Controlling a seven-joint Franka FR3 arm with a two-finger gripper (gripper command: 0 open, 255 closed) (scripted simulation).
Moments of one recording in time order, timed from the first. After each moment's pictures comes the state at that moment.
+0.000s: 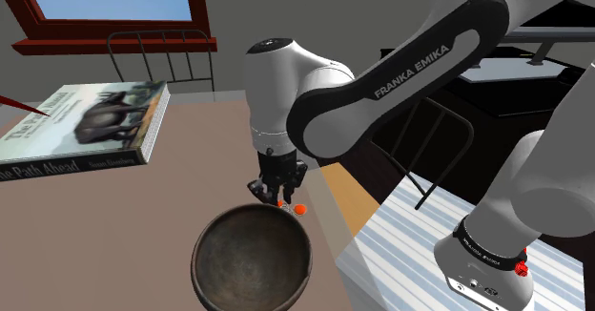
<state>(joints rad) 0.09 0.02 0.58 -2.29 0.02 2.23 0.85</state>
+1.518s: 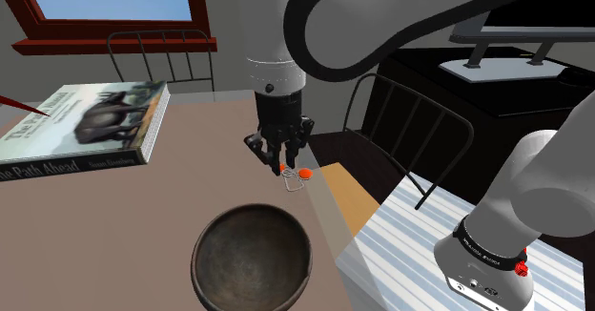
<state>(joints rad) 0.08 -0.14 0.56 -2.12 0.10 1.93 0.79</state>
